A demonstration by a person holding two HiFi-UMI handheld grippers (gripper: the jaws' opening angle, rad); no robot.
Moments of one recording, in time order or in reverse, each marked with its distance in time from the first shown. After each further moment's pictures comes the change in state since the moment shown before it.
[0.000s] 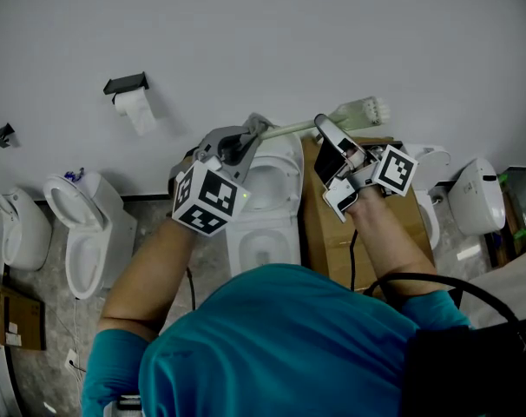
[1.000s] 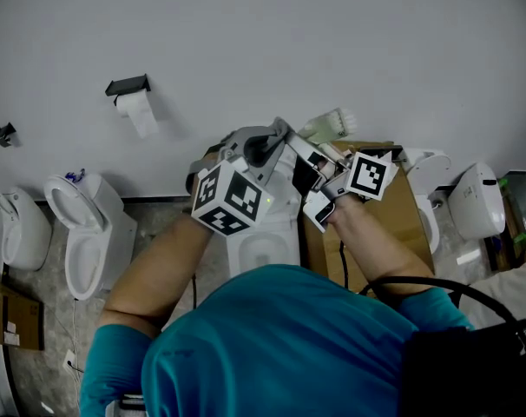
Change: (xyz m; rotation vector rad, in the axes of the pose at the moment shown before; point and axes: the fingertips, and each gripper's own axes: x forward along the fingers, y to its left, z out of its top) left arm 0.016 -0.017 0.033 0.071 -0.058 -0.062; right arm 0.035 -0.012 -0.058 0.016 0.137 -0.023
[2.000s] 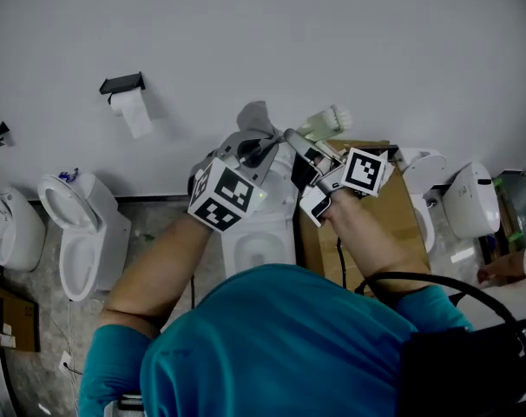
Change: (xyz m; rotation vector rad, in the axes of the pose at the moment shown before) left arm 0.011 -0.011 -0.021 -0.175 -0.017 -0.039; right arm -0.007 -0.024 0.004 -0.020 -0.004 -0.093
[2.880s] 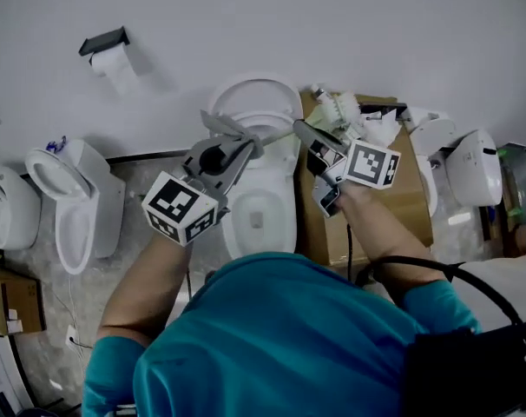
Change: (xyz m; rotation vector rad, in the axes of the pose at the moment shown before) left arm -0.046 -0.011 -0.079 -0.503 -0.210 -0.110; right arm -0.015 -0.079 -0.058 -0.082 0.136 -0.263
